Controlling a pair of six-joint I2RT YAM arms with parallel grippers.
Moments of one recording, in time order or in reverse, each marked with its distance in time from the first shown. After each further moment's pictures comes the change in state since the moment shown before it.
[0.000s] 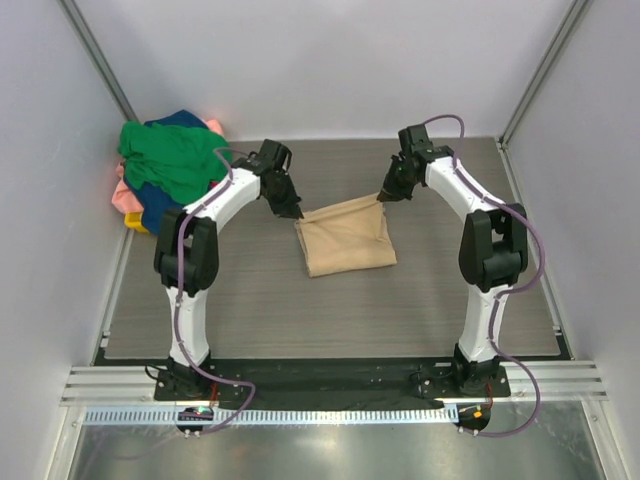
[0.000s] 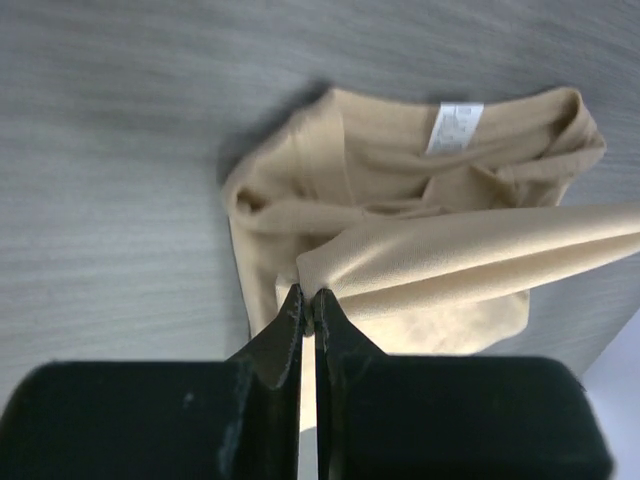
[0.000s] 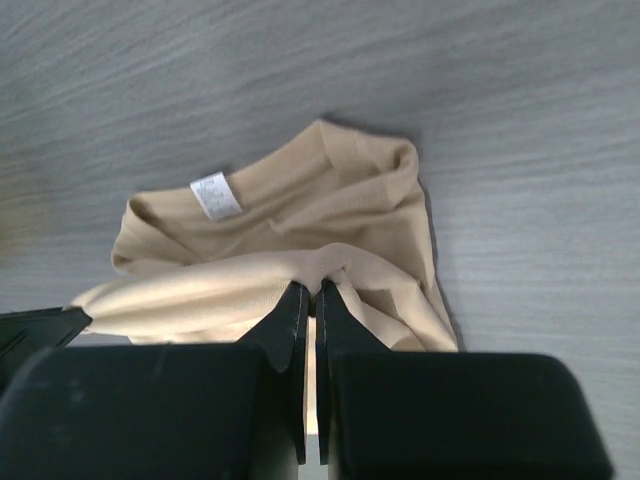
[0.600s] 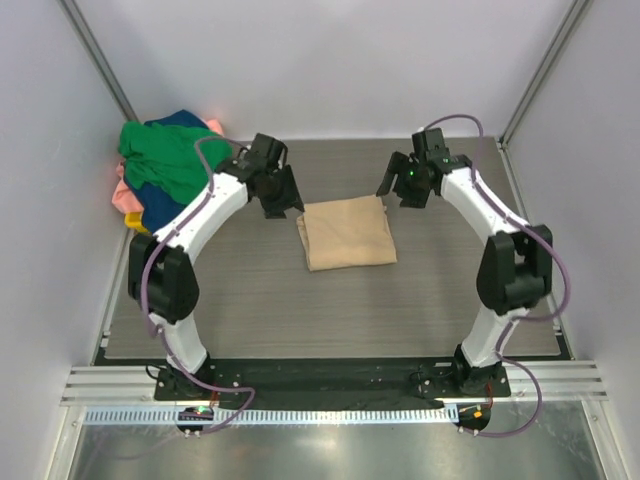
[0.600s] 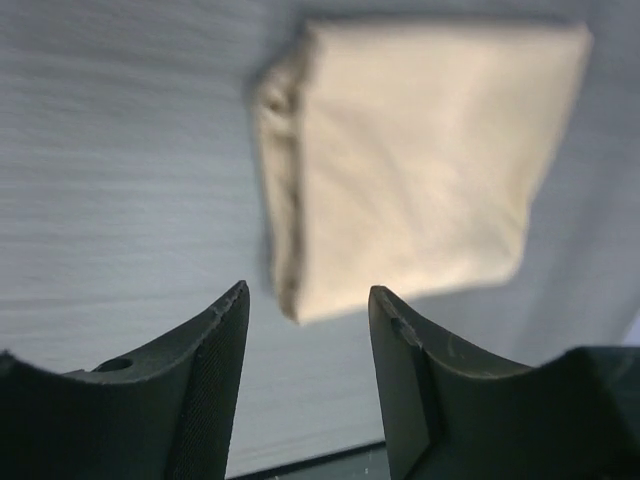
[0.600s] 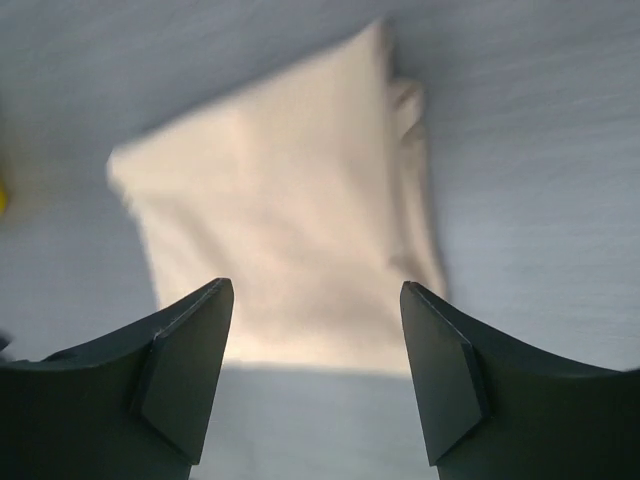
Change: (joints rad) left arm -0.013 -0.156 0.033 -0.137 -0.106 0.052; right arm -0.018 -0.109 -0.056 0.026 0.052 -0.058
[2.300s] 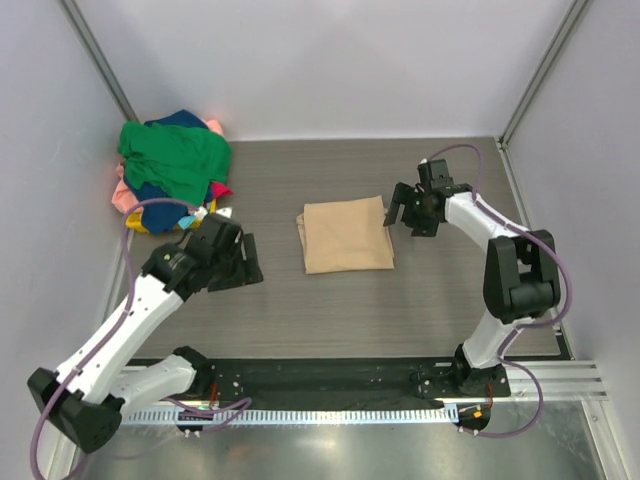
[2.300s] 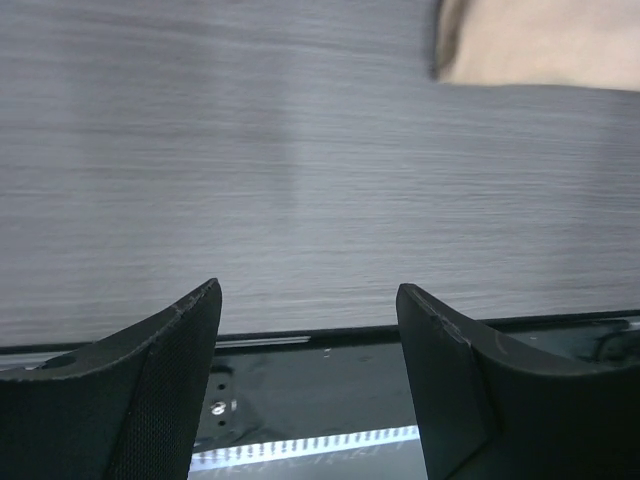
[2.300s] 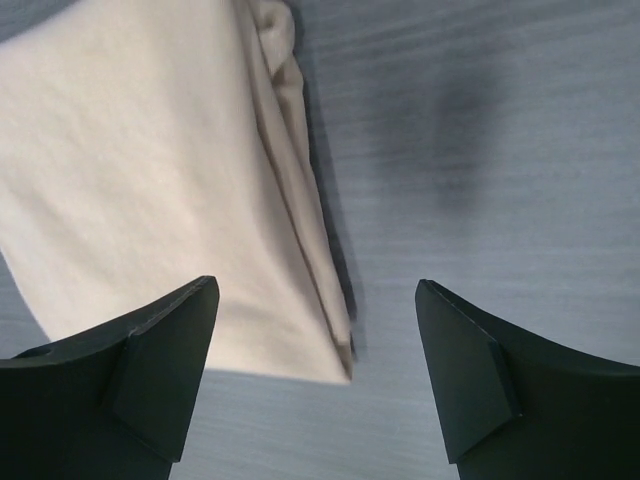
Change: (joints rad) left arm -0.164 -0.841 -0.634 -0.152 -0.194 0.025; right arm -0.031 -0.178 -0.425 0.169 -0.047 -0.074
